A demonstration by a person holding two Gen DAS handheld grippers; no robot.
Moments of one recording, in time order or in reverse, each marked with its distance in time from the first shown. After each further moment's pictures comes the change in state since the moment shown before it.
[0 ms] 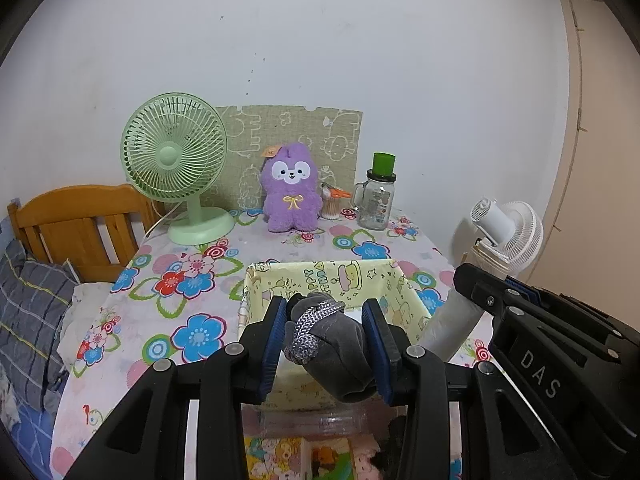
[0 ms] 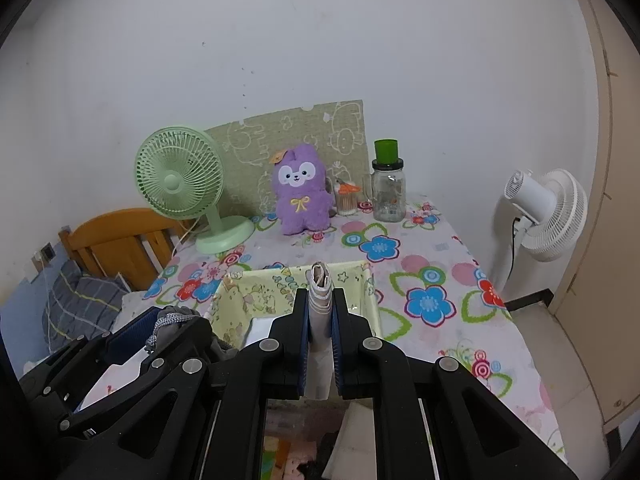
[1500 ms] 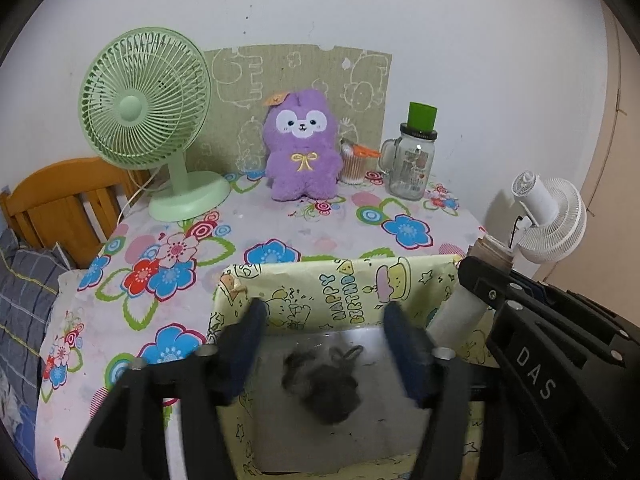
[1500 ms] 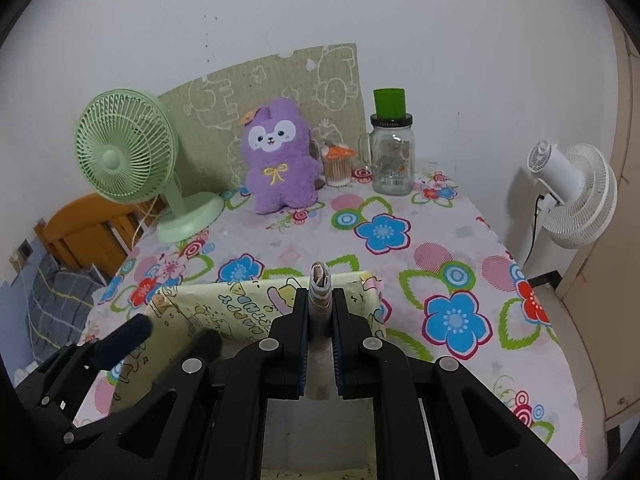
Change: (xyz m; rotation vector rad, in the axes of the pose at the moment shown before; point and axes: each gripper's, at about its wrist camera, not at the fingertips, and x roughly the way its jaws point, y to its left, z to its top) left arm 0.125 0.011 0.010 -0.010 0.148 0.054; right arm 0.136 -0.021 0.014 0.025 0.133 -0.024
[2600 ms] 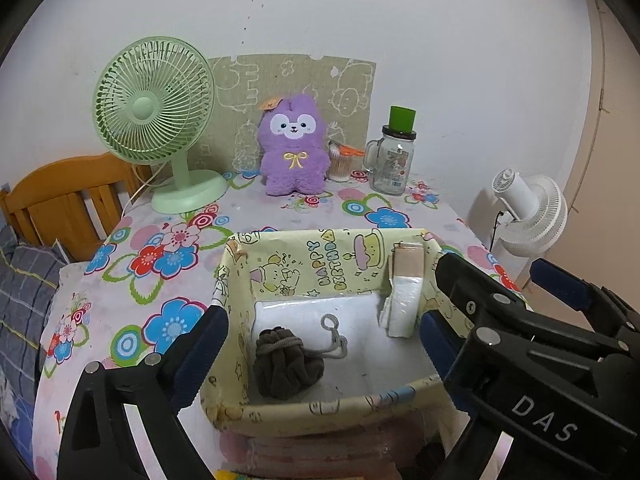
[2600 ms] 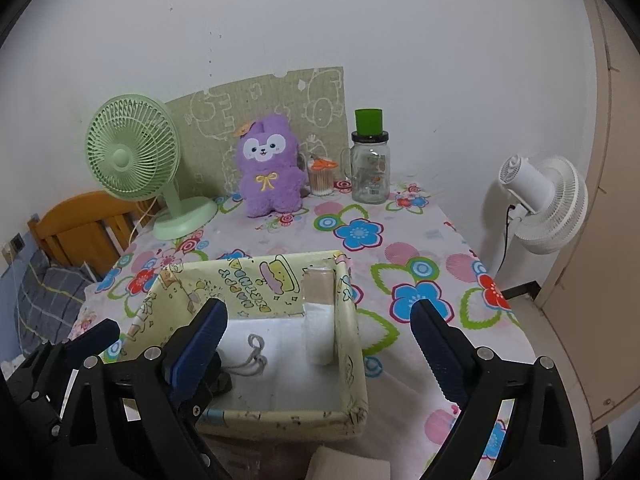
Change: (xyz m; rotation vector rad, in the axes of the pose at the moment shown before) left arm -0.046 -0.008 -0.027 0.004 -0.027 -0.037; right arm -0.057 -0.002 -0.028 -0.027 -0.075 -0.063
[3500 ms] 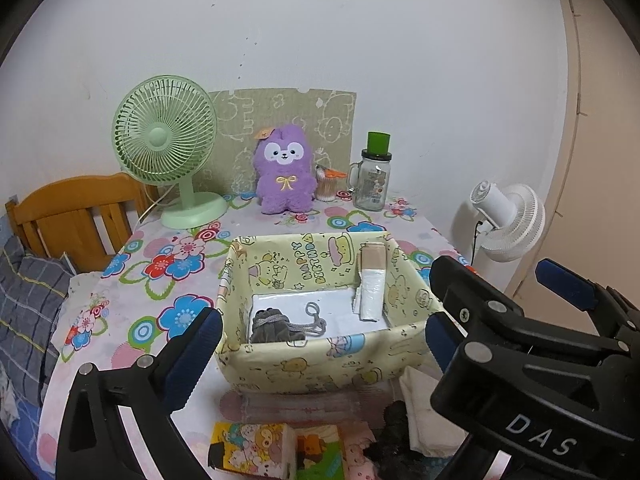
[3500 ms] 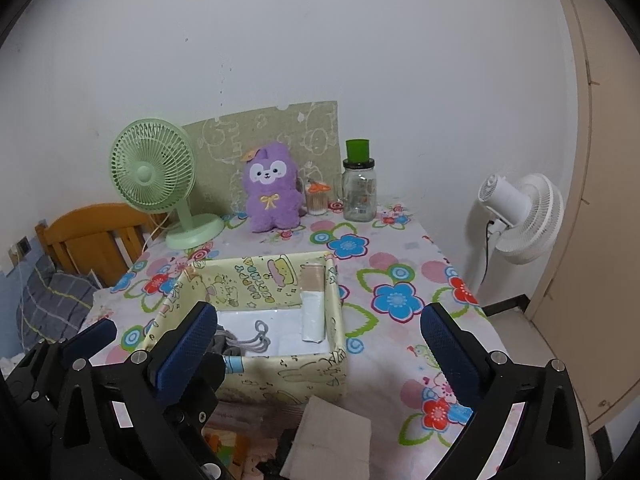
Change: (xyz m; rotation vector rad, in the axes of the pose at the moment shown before) left arm -0.064 -0.018 -0.026 0.024 -0.093 -0.013; right arm -0.076 -0.002 -0.024 -0.011 -0.098 -0.016
